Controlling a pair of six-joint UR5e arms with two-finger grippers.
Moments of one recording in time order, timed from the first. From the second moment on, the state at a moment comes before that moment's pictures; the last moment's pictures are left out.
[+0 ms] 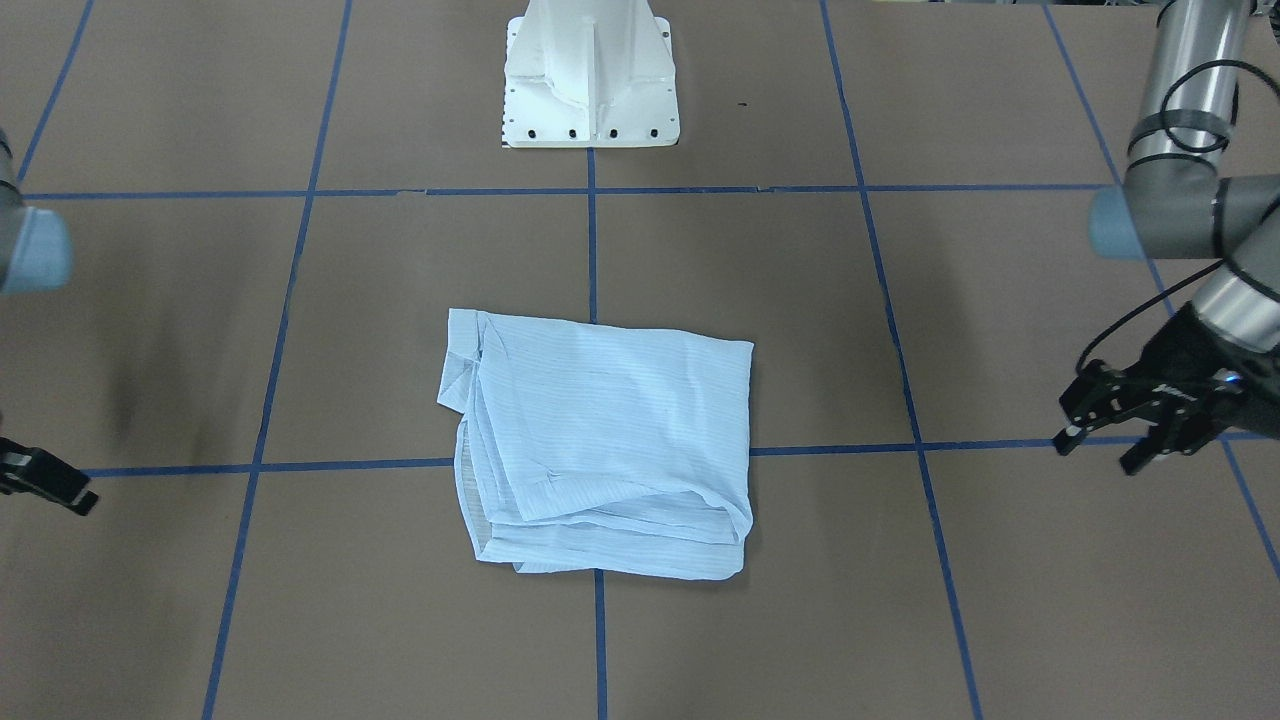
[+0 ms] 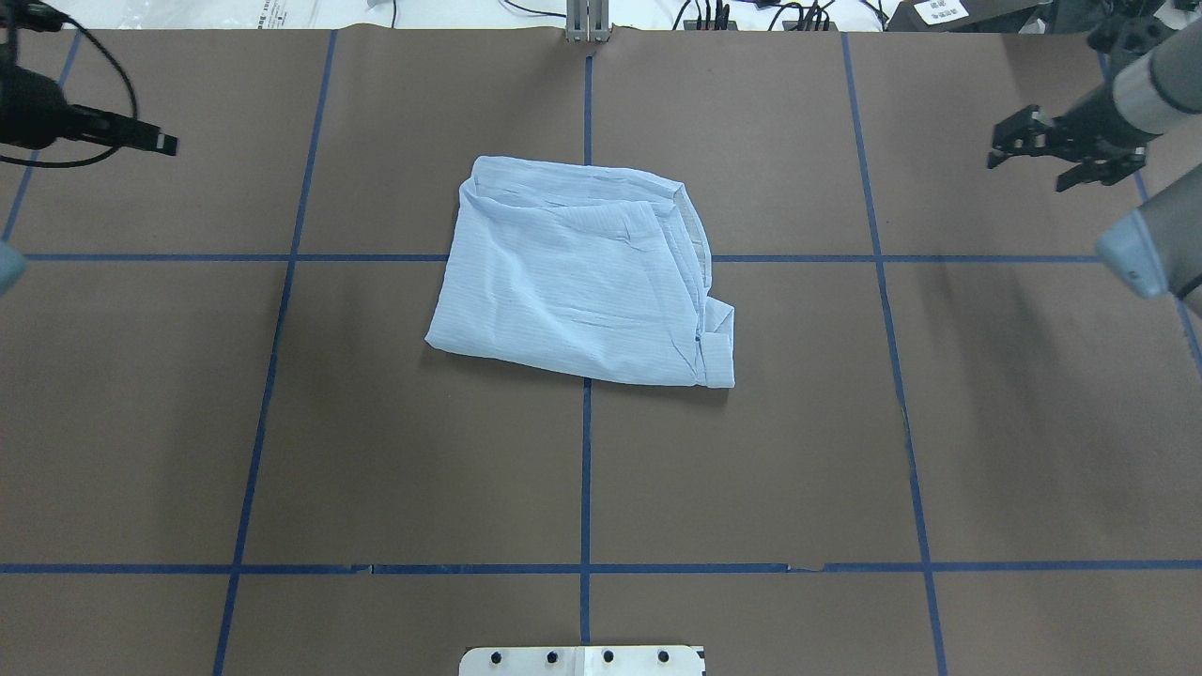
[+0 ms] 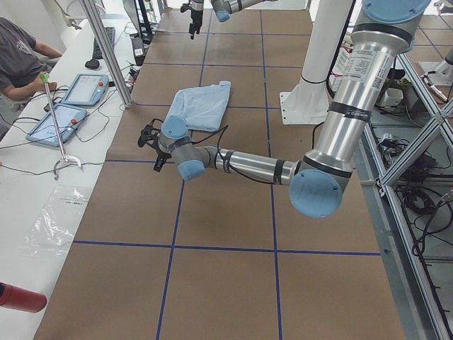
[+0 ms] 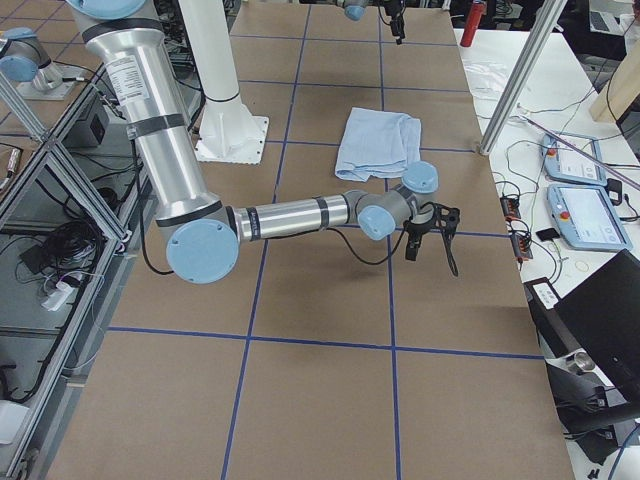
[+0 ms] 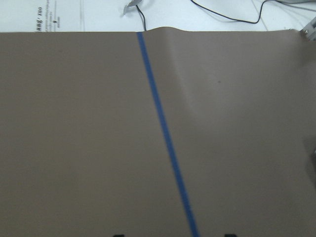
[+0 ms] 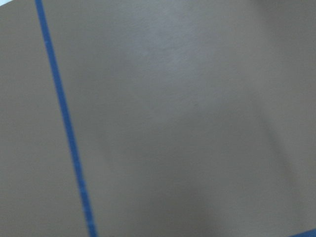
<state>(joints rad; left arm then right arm) -1.21 -1.82 -1.40 -2.46 -2.23 -0.59 1.22 -1.29 1.40 -1.12 2.24 0.87</state>
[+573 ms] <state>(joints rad) -1.46 -1.74 -1.49 -2.13 -2.39 -0.18 1.44 -1.33 1.40 -1.45 2.31 0.20</state>
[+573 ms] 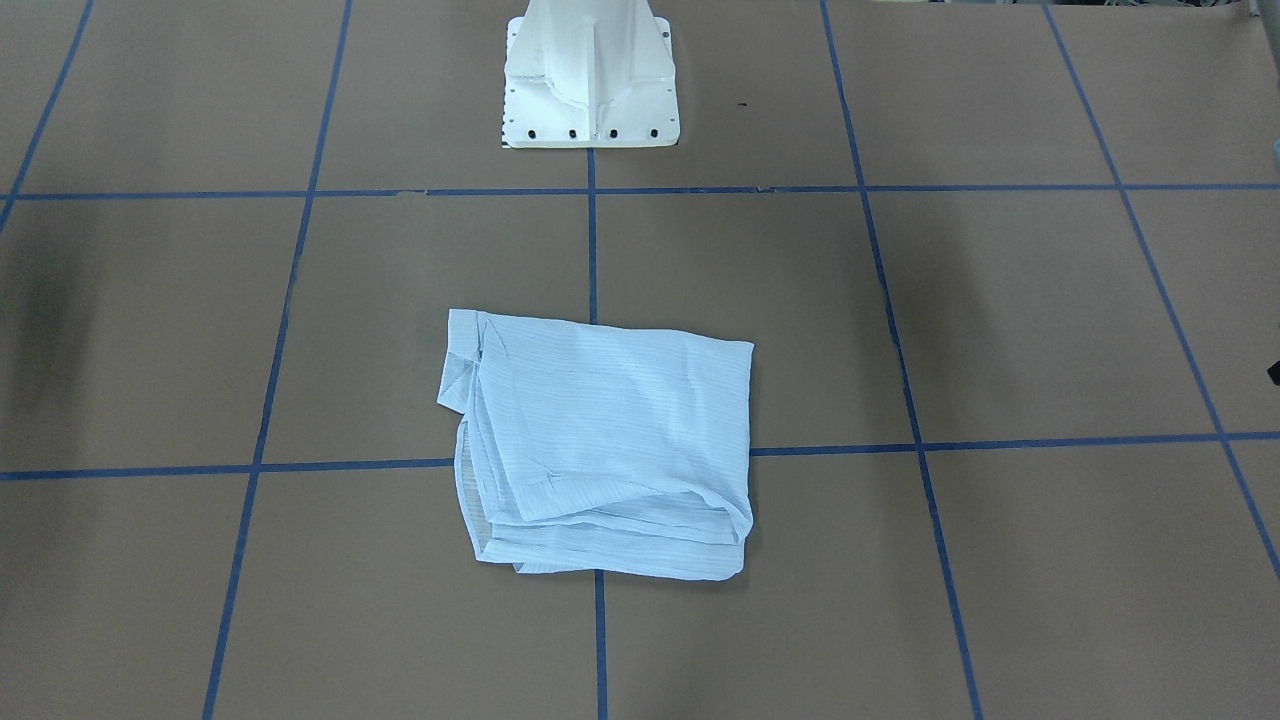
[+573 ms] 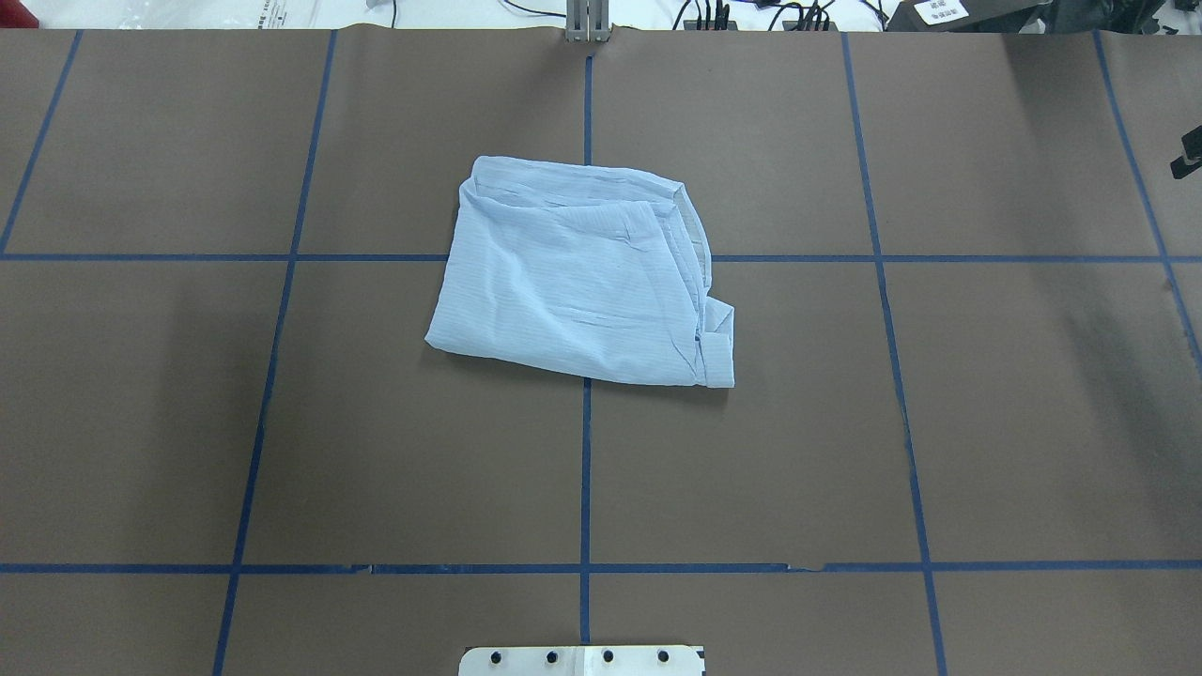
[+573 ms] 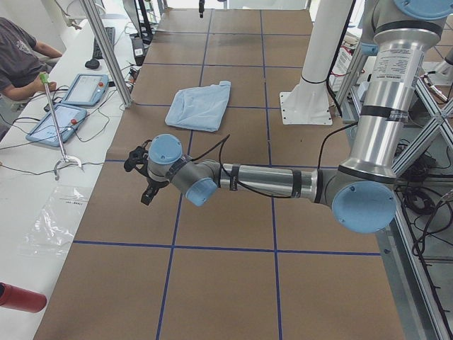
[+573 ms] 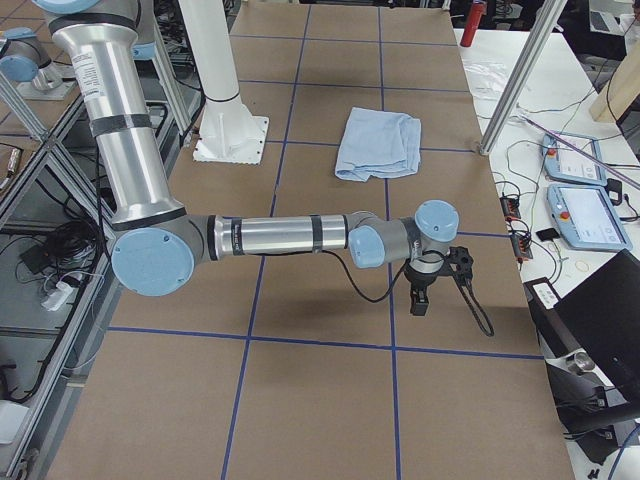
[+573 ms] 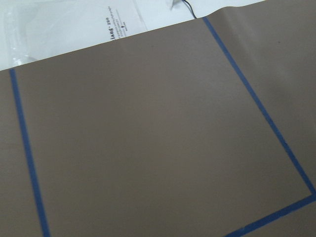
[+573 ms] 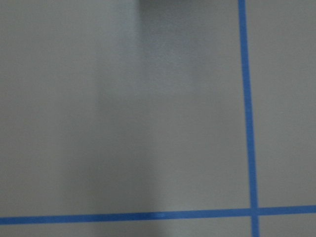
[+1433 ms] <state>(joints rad) -1.49 -1.71 -1.62 -1.91 -2.36 0.04 1.49 -1.33 1.41 -1.53 2.36 0.08</state>
